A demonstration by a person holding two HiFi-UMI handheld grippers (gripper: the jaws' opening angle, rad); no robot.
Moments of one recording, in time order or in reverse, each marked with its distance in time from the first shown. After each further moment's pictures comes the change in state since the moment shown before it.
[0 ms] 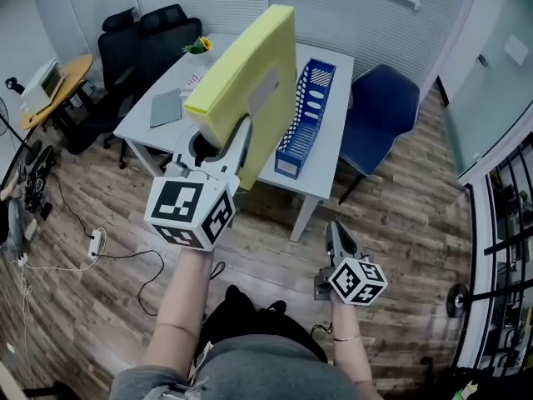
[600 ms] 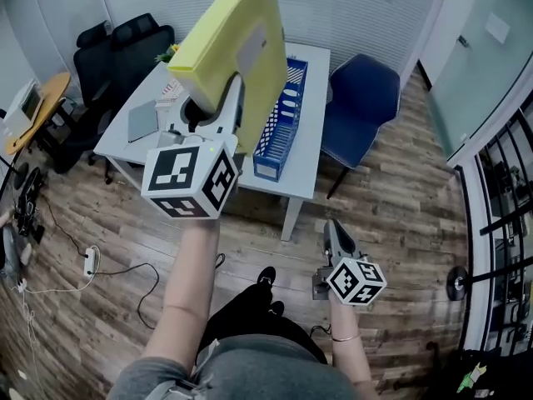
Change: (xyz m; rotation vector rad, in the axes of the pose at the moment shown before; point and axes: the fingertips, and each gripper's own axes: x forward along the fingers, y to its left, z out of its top) left arm 0.074 -0.011 0.037 -0.016 -0.140 0.016; right arm -0.010 -0.030 0.018 0.014 -0.052 -0.070
